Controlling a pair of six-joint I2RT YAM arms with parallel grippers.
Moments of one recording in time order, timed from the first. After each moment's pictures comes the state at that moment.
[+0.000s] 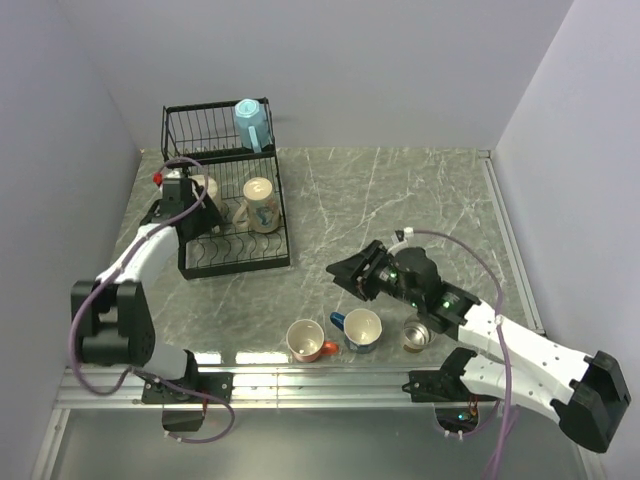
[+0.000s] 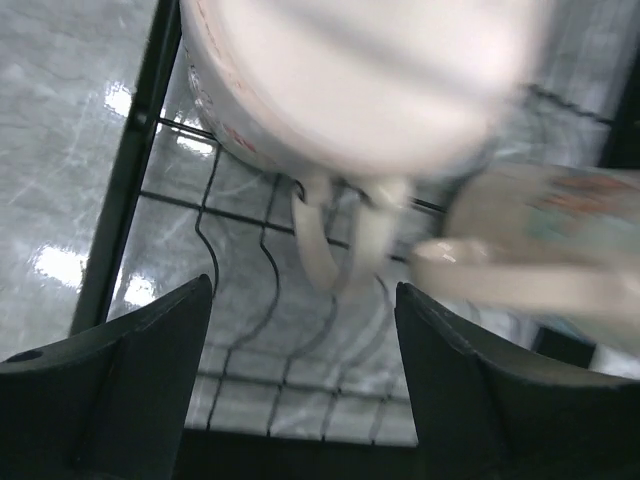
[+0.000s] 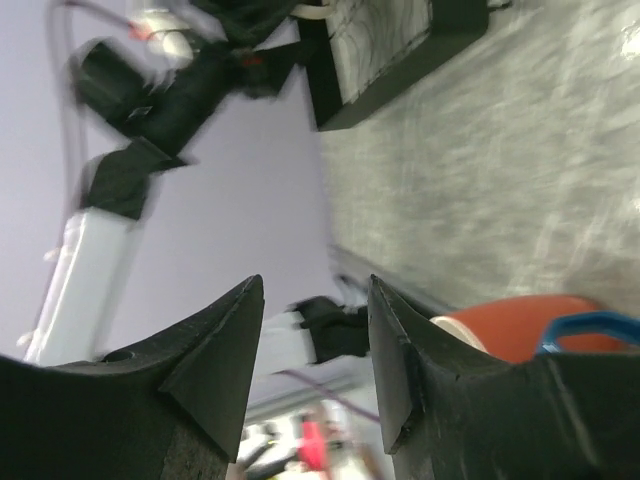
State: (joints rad) left arm -0.02 1.49 0.99 -0.31 -0.12 -0.54; right arm 0.80 0.88 0.54 0.00 -0.07 1.47
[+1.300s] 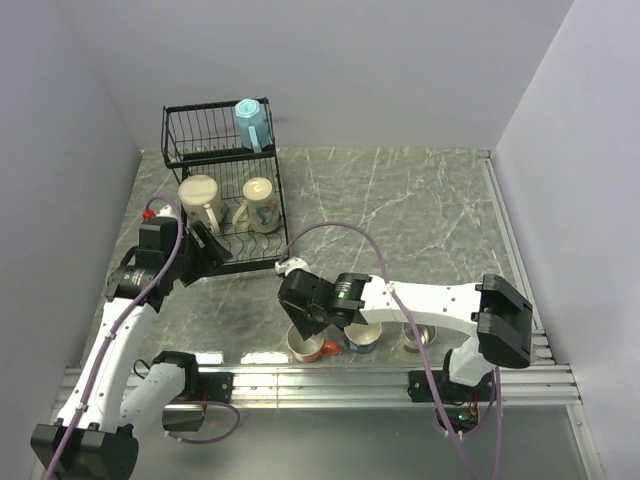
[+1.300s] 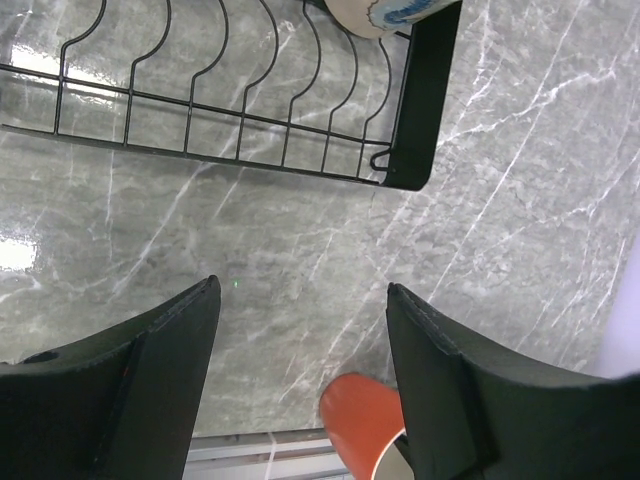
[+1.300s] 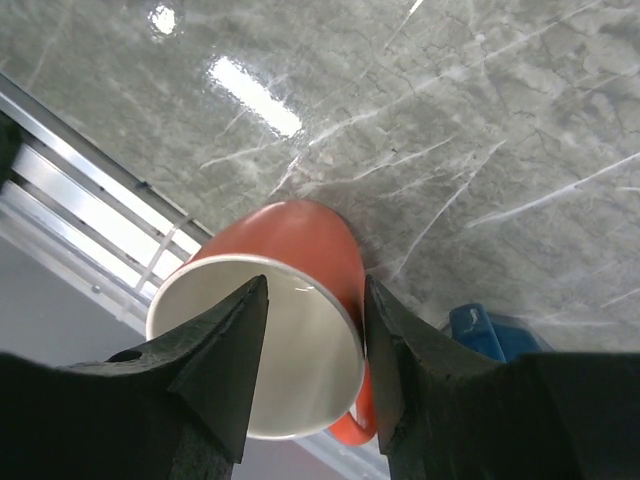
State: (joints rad) left arm -0.12 0.84 0.86 -0.76 0.12 -0.68; right arm 1.24 1.57 1.16 -0.67 0.17 0.55
